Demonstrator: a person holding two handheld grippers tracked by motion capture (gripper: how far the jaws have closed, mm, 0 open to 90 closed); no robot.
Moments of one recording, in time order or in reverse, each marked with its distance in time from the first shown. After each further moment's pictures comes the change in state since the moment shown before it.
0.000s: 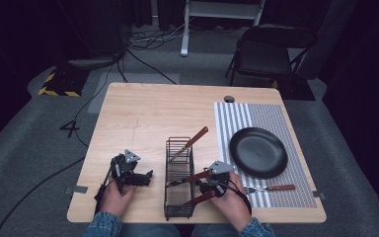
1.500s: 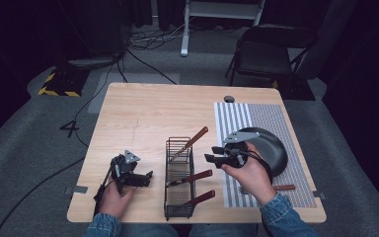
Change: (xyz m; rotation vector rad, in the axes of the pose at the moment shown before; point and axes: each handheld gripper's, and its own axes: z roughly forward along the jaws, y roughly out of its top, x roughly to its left) left arm 0.000 -0.001 -0.001 -0.001 -0.005 0.006; right arm -0.052 0.079 -0.063 -0.024 0.140 0.068
